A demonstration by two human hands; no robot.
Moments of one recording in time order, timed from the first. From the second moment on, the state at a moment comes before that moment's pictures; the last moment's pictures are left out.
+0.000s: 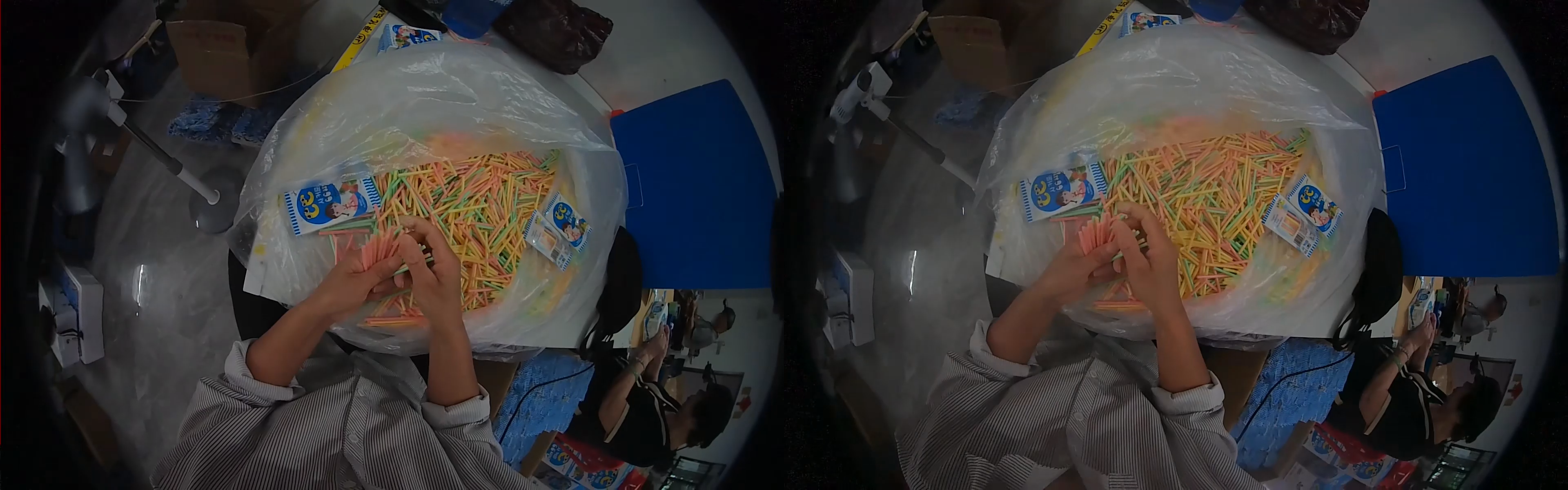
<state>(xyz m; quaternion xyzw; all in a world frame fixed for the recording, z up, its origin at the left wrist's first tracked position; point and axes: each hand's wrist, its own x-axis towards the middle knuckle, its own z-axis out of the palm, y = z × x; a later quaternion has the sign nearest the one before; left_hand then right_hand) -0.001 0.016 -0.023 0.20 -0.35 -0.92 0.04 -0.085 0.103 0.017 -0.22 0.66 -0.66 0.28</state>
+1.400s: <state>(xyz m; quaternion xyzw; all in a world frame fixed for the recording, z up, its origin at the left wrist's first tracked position) 0.001 0.013 -0.032 0.15 -0.33 -0.93 0.00 -0.090 0.106 0.002 -0.34 0.69 -0.59 0.23</state>
